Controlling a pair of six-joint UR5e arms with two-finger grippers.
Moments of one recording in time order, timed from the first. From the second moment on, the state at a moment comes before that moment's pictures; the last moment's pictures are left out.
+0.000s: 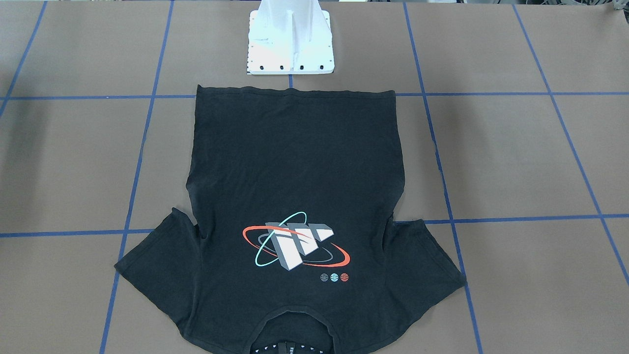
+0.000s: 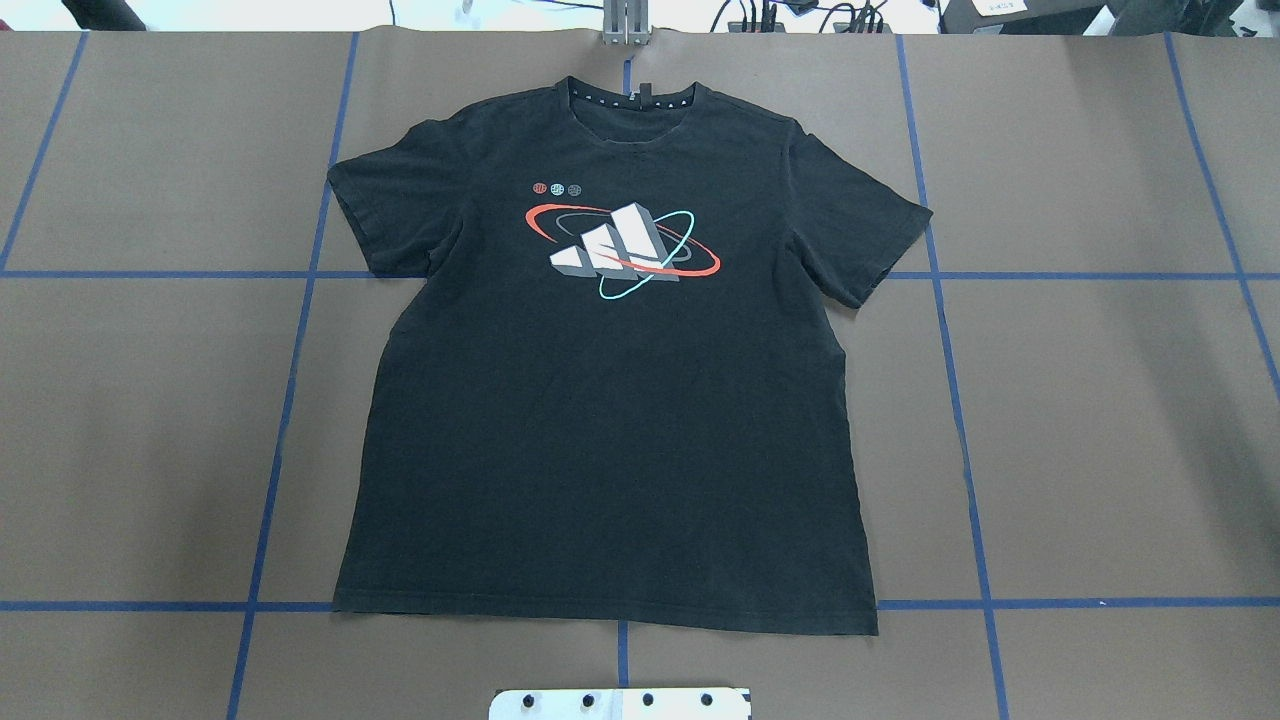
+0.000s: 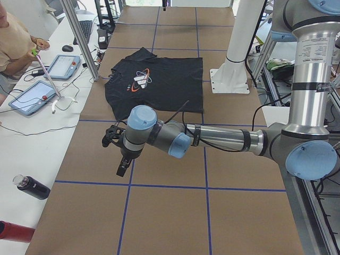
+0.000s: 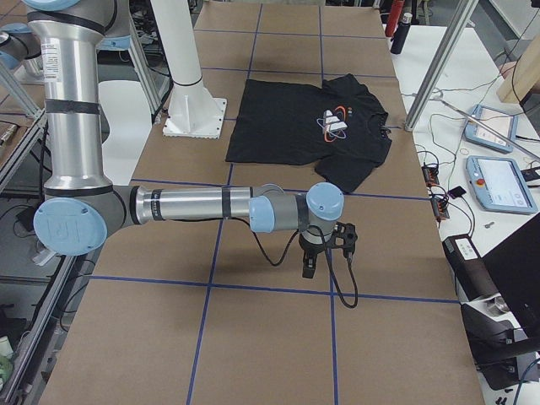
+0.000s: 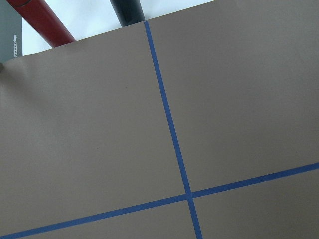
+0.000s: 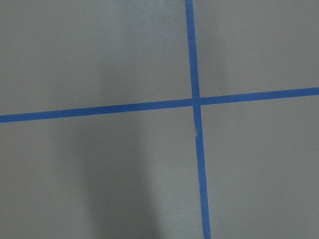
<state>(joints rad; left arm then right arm) -1.58 -1.57 -1.66 -1.94 -2.24 -0.06 1.46 -1.57 1.62 -1.53 2.36 0.24</state>
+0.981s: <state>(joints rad) -1.58 -1.54 -1.66 -1.95 -2.25 -0.06 1.44 -1.57 1.64 -1.50 2.38 0.25</state>
